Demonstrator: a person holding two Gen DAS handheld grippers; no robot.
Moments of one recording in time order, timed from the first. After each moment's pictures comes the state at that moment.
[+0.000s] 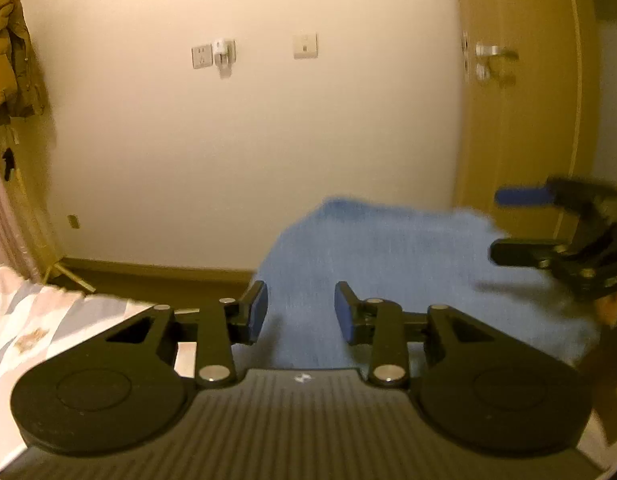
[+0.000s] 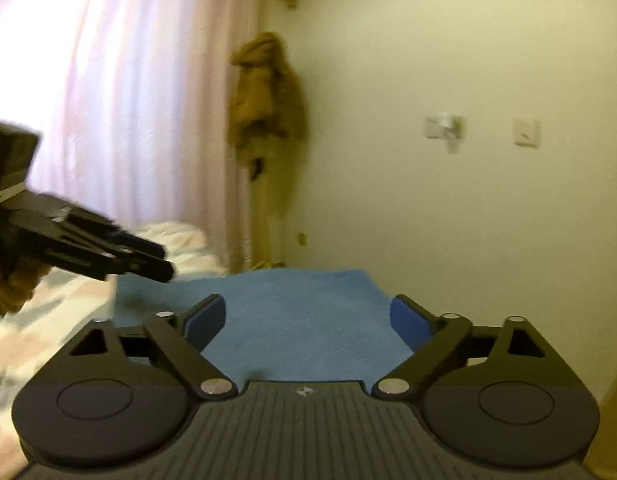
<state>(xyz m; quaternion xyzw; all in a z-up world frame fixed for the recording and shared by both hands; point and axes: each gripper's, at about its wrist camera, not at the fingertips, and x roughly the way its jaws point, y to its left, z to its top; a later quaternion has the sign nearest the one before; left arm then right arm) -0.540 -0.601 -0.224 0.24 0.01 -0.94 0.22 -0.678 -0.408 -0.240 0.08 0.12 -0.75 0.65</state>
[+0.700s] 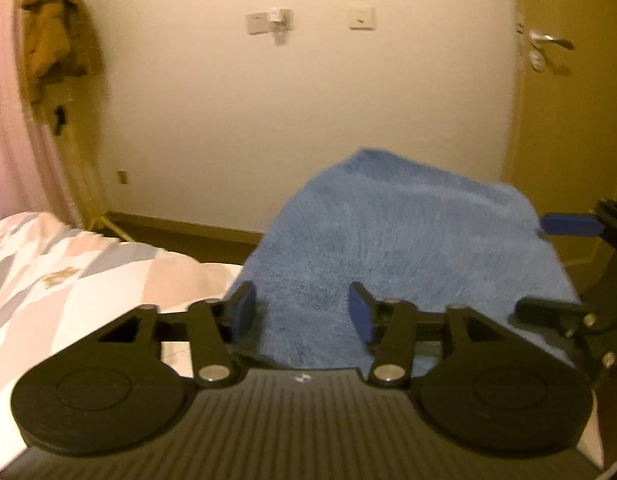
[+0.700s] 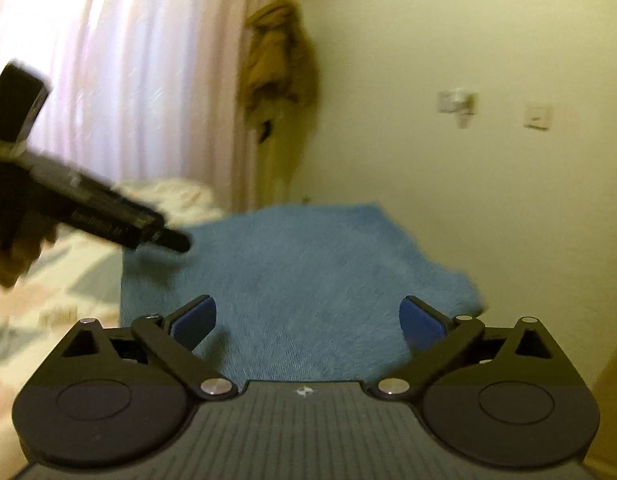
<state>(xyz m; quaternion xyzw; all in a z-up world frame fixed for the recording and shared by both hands) -0.538 -0.575 -0.221 0.26 0.06 -0.91 0.31 -0.666 -0.408 -0.238 0.11 0.12 -0.76 0.63</state>
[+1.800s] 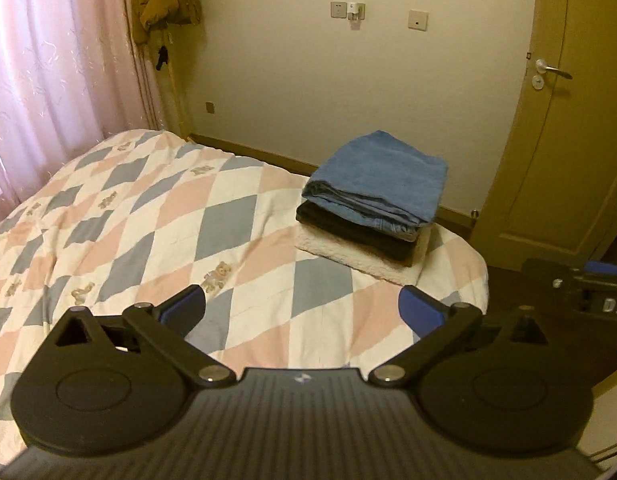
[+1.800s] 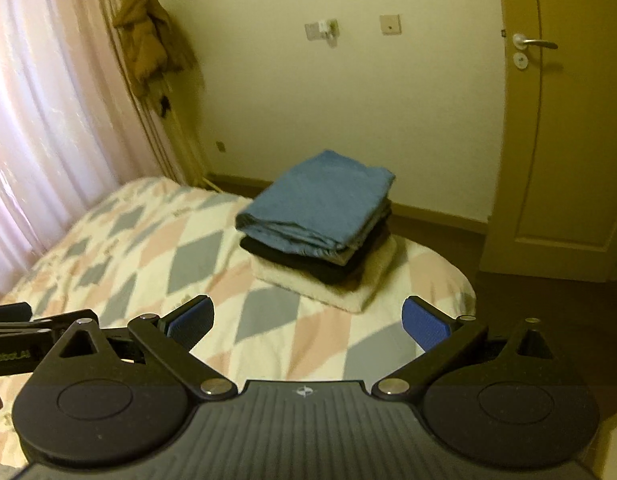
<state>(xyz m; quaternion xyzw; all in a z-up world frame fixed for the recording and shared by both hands) -0.264 -0.332 -0.031 0.32 0.14 -0.85 0.39 -0.426 -0.201 -0.037 0.34 0.07 -0.82 0.45</state>
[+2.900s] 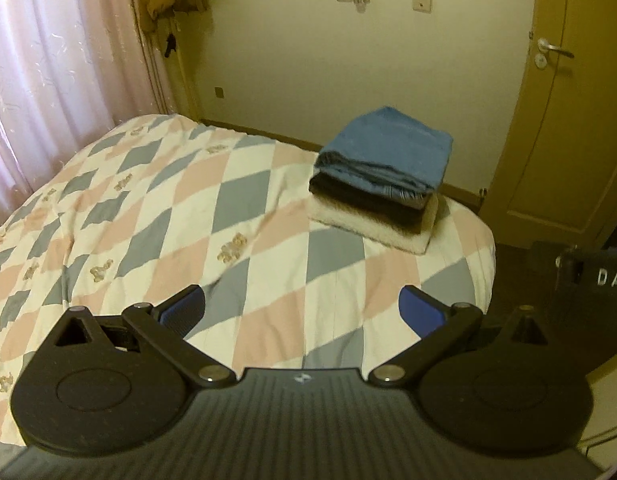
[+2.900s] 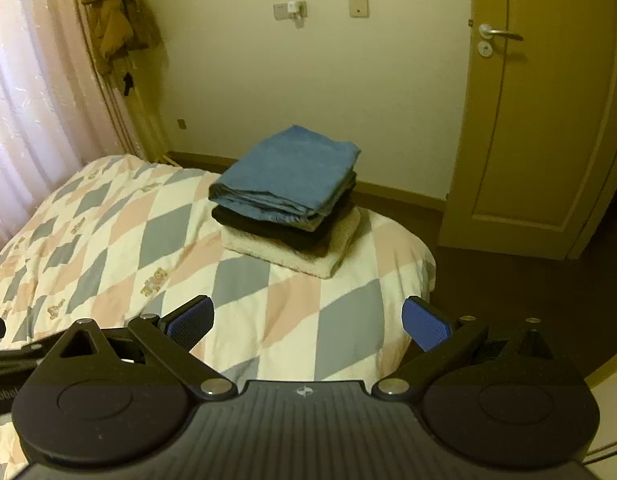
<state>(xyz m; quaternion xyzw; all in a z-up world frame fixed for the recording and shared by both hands) -0.241 -0.307 -0.042 0.36 0.13 -0.83 0.40 -0.393 -0.193 -0.036 0.37 0.11 -0.84 0.39</state>
